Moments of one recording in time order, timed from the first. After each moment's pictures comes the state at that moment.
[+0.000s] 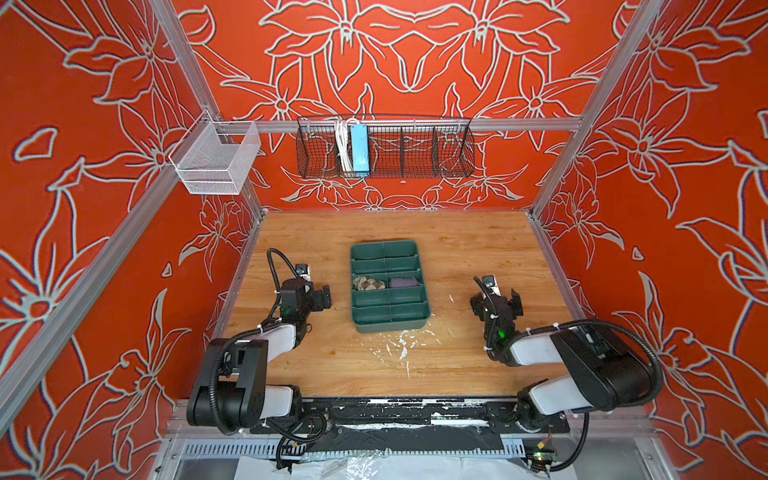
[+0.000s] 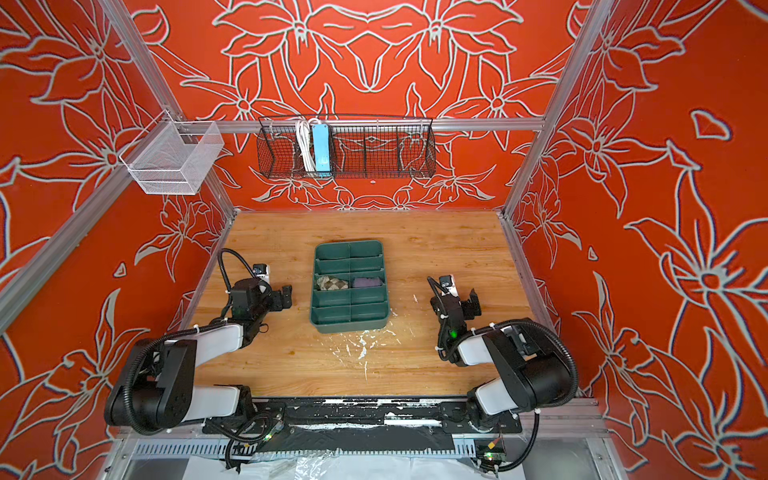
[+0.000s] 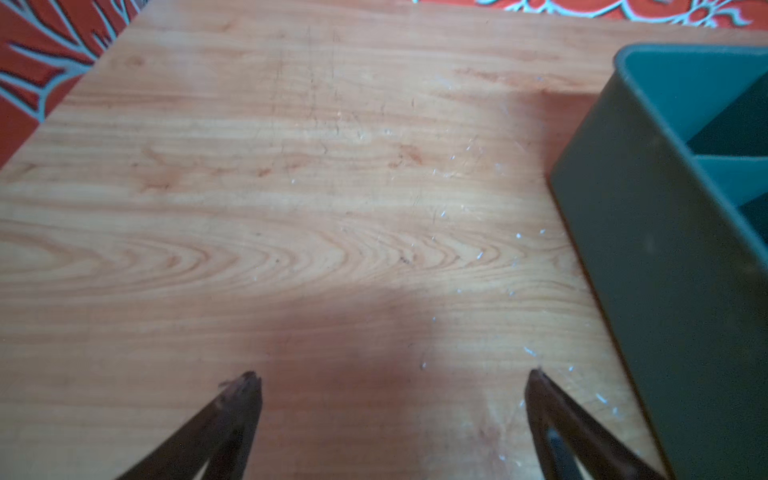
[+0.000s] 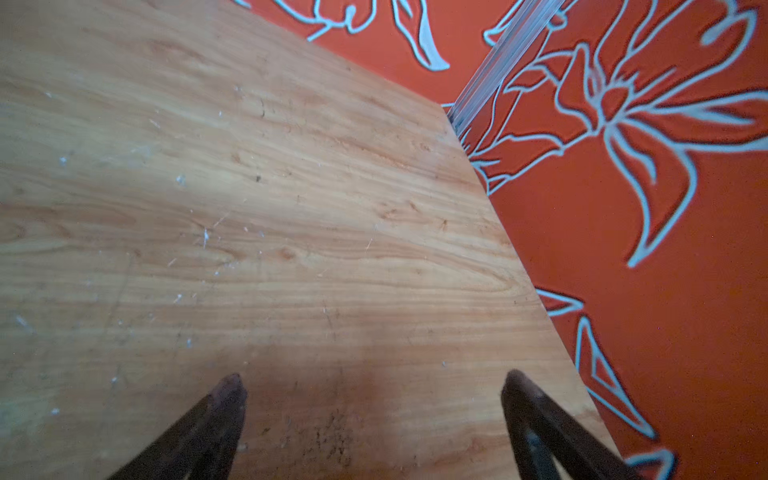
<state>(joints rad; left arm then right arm) 0.03 1.35 0.38 0.42 0.00 -0.06 0.33 1.43 0.22 0.81 0.64 -0.17</state>
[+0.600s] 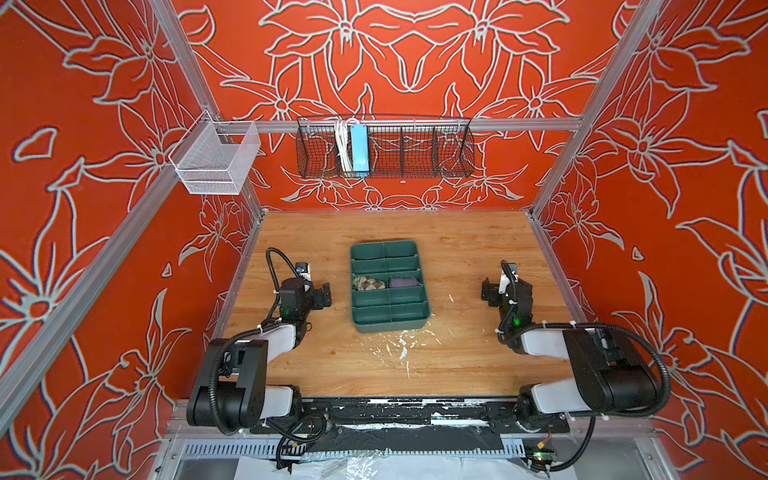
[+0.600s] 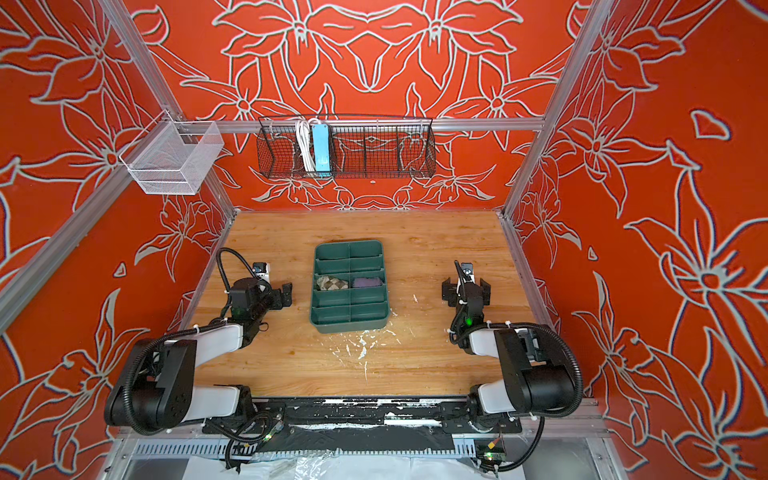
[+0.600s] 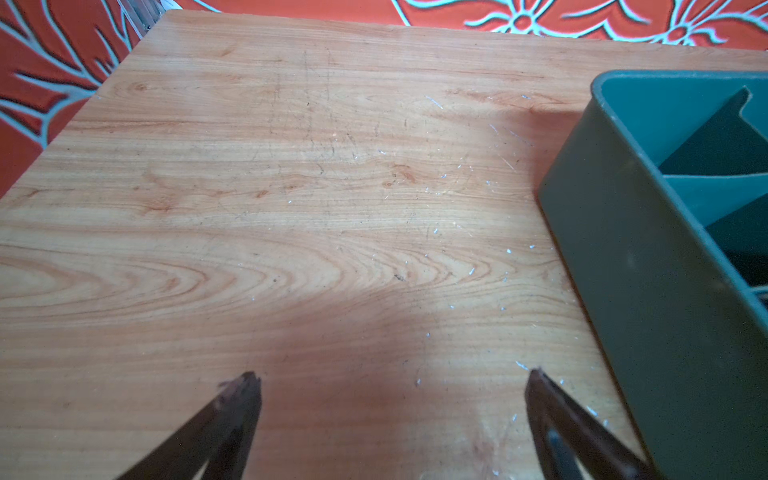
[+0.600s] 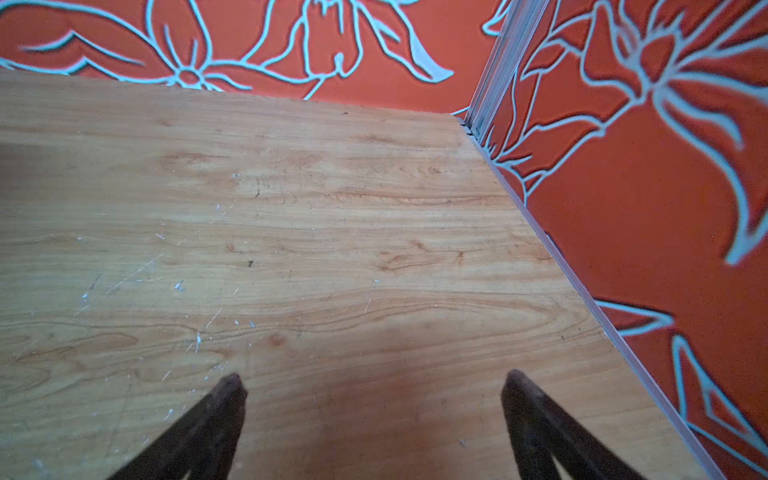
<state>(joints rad) 0.03 1.35 0.38 0.45 0.01 -0.06 0.11 1.43 0.29 0.78 0.33 -0.03</state>
